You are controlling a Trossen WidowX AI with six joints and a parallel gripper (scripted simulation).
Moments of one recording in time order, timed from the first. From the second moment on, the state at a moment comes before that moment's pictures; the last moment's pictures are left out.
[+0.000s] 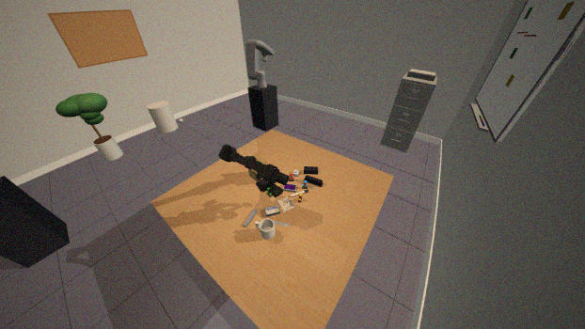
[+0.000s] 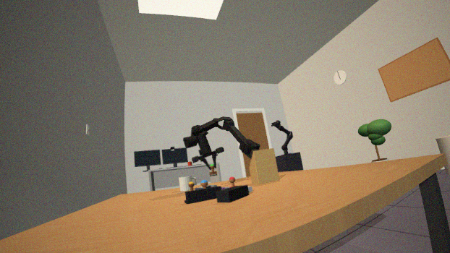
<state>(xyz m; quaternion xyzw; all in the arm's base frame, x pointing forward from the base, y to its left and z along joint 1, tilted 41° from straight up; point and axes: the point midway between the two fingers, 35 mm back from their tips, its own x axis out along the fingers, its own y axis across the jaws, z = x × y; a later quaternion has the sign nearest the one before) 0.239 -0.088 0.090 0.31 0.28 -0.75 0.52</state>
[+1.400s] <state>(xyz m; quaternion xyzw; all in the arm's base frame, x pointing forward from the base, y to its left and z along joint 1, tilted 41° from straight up) 0.211 -0.127 0.054 0.31 0.28 -0.74 0.52</state>
